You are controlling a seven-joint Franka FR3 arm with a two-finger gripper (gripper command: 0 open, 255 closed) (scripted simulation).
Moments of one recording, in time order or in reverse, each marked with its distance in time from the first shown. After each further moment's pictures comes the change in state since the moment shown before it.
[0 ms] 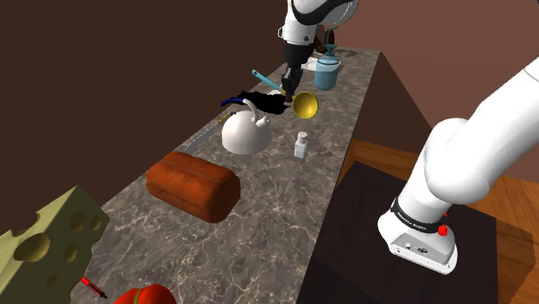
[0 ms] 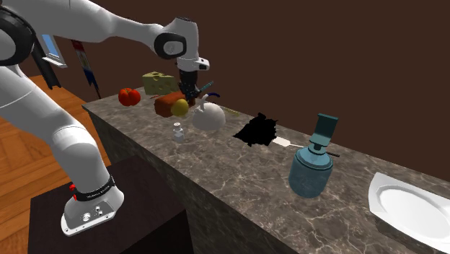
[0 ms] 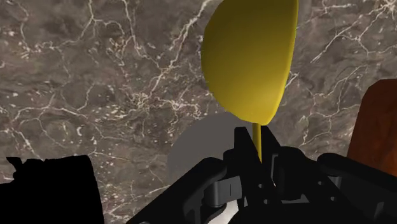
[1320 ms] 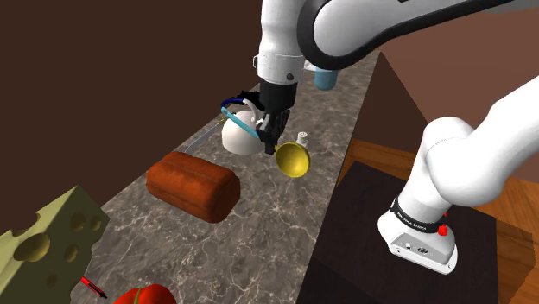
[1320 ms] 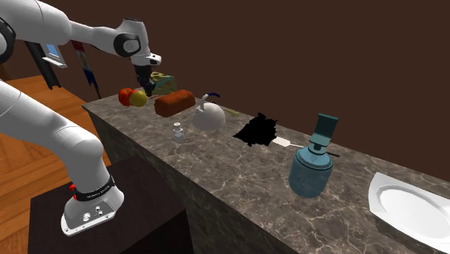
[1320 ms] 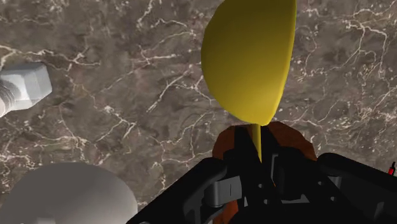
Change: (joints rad) arm 0.190 -0.182 0.366 -0.181 0.130 0.073 0.477
